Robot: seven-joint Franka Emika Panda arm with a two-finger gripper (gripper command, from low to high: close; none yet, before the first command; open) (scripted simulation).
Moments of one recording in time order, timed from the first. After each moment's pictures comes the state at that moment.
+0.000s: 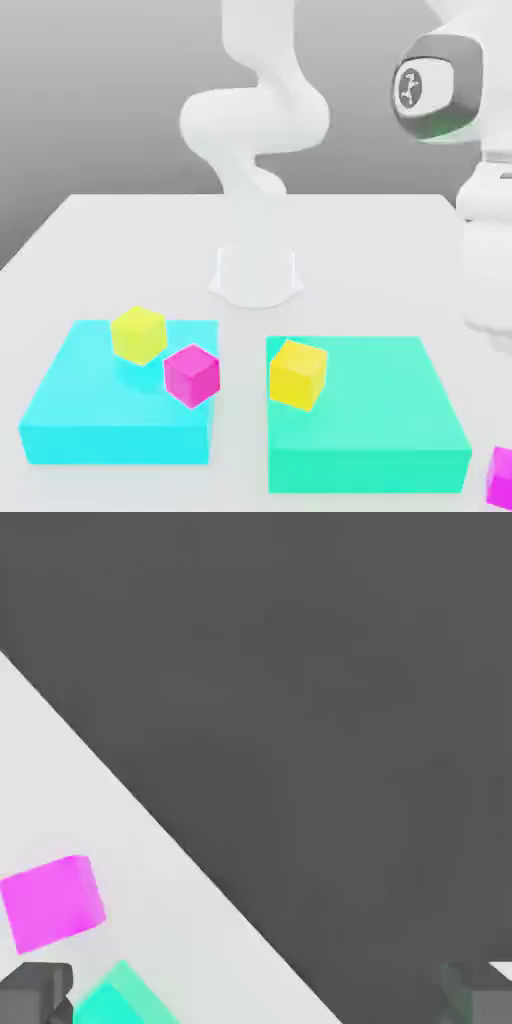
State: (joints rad) arm 0.28 0.17 0.17 -2.22 -0.11 2.54 0.40
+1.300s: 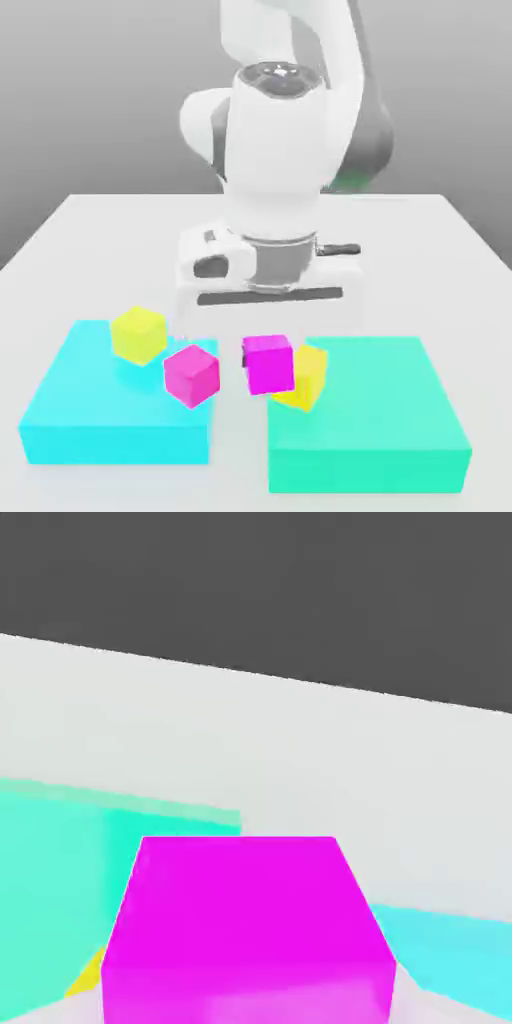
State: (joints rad) arm -0.01 -0.17 -0.05 -2.64 -0.05 2.47 0.82
